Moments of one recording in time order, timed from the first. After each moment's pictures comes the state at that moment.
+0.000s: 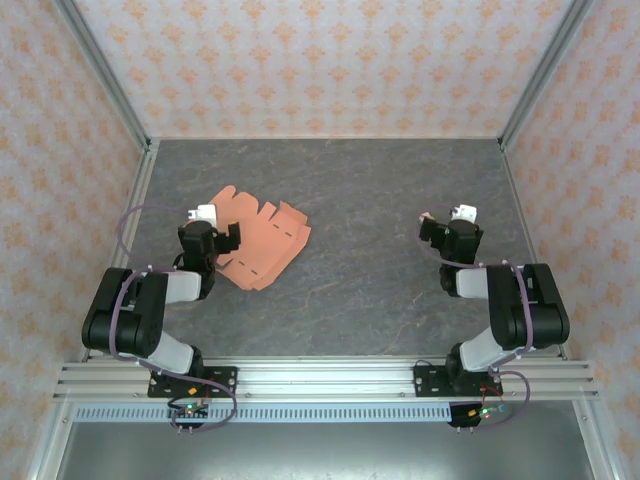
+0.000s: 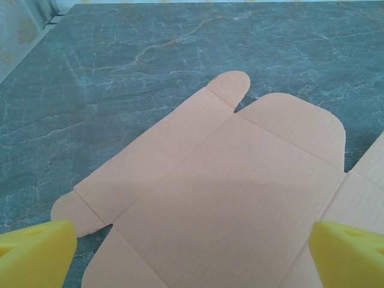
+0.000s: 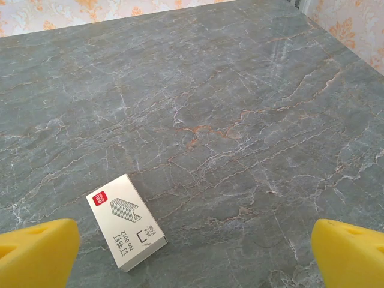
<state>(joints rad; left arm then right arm) -0.04 1.50 0.41 0.63 -0.22 -0.06 0.02 1.53 0.41 0.68 0.21 0.16</state>
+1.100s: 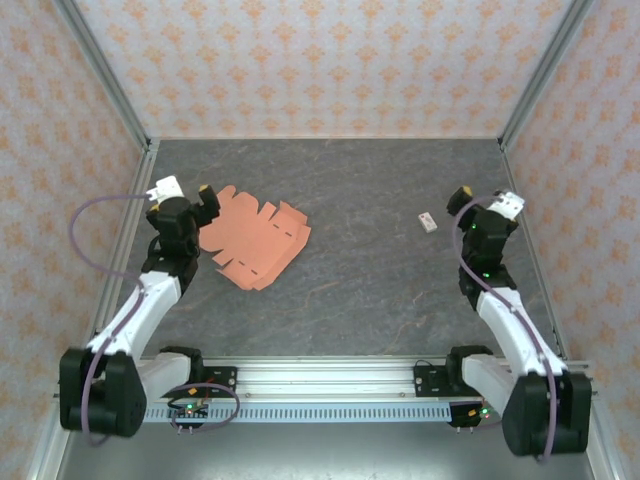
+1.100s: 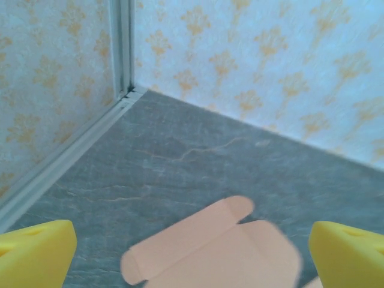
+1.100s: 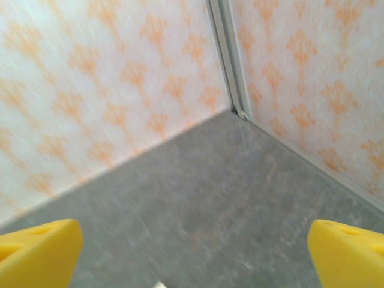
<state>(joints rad) -0.04 1.05 0.64 0.09 -0.37 -0.34 0.03 0.92 0.56 0.19 0.36 0.40</state>
